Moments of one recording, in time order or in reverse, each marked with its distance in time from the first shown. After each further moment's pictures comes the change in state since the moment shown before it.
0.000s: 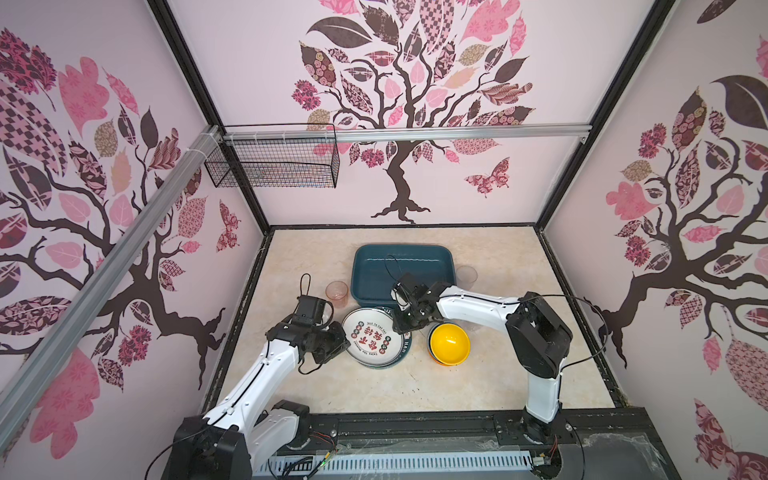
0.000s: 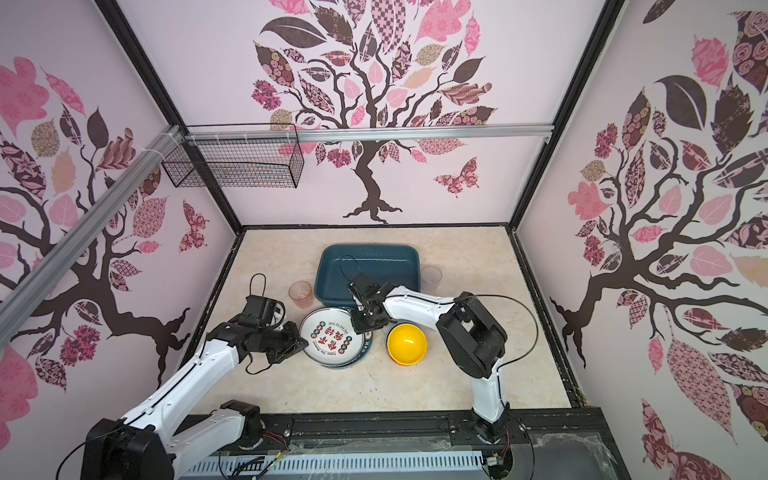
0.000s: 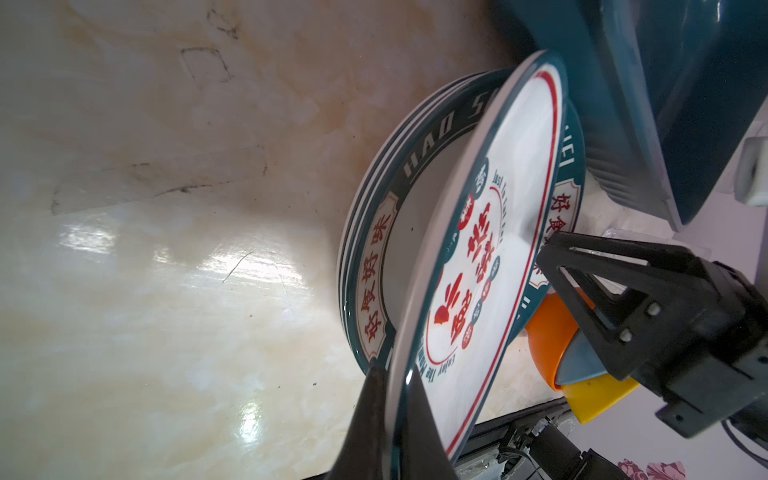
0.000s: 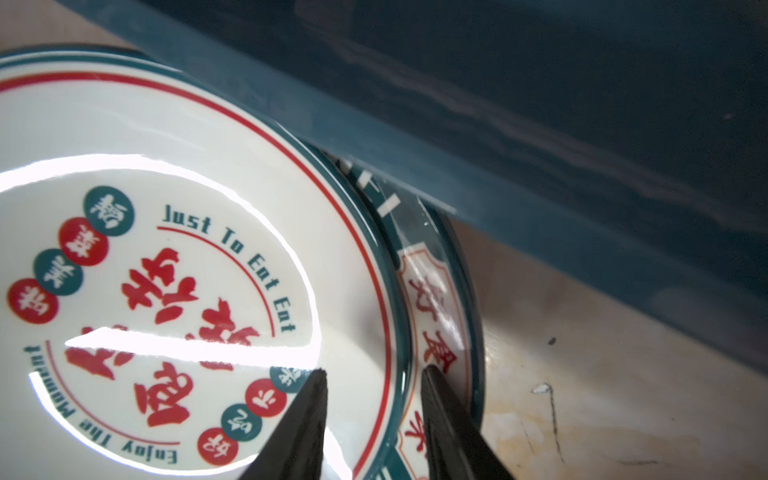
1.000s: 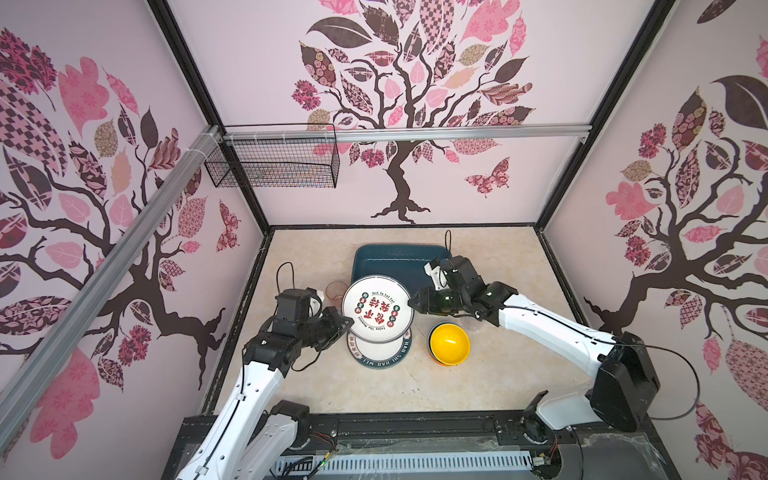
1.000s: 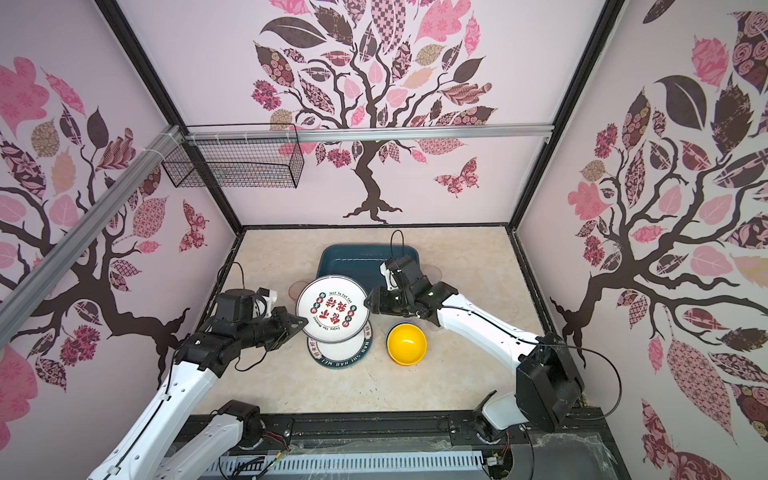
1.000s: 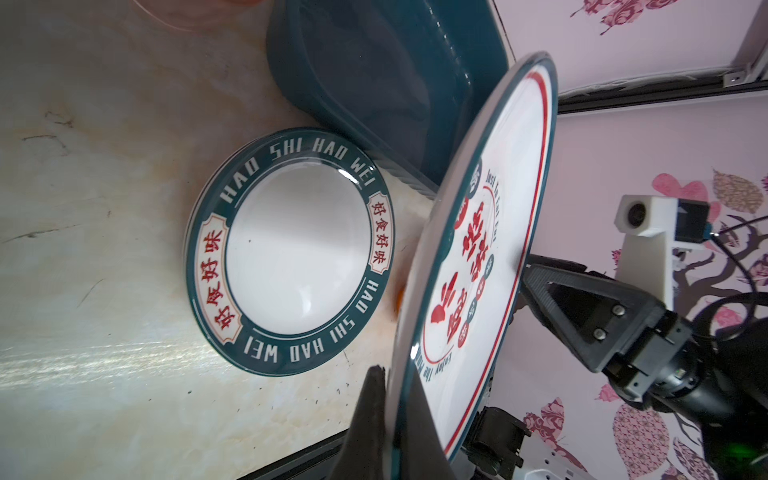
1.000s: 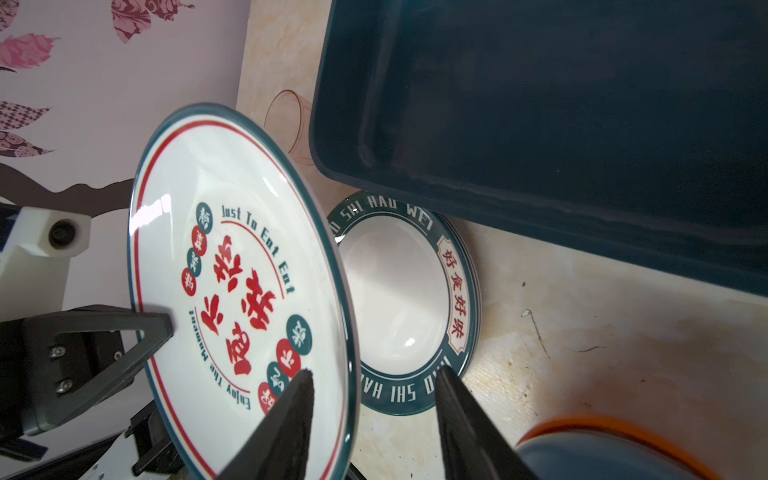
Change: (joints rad) left arm 0.000 -0.207 0.109 0.090 0.132 -0.114; right arm -0.145 -0.481 -0.256 0.200 -0.169 0.210
